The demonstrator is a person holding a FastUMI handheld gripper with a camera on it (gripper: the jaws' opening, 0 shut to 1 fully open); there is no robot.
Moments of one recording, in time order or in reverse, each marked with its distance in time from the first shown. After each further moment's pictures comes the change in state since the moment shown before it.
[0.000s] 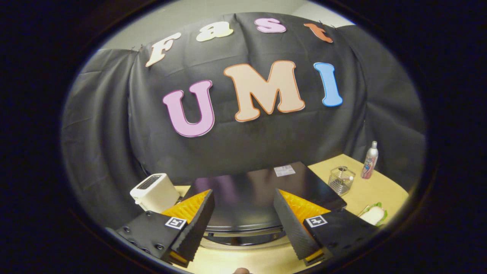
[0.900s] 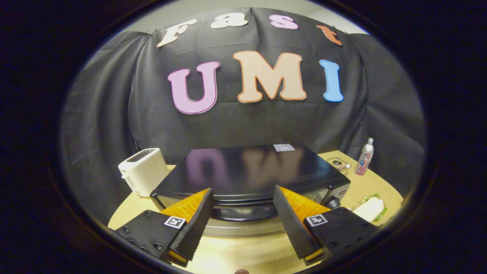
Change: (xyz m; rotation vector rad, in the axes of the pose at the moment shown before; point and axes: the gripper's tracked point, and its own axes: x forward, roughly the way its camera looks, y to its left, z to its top) arm -0.014 0.000 -0.060 -0.144 0.028 -0.044
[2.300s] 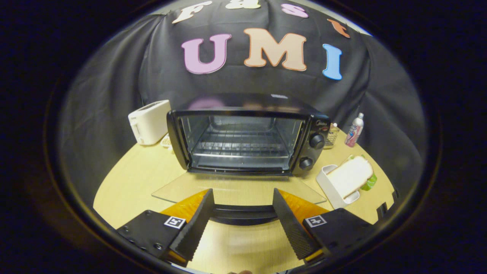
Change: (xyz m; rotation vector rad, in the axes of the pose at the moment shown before) arm -0.095 -0.018 -0.131 -0.105 0.274 0.003
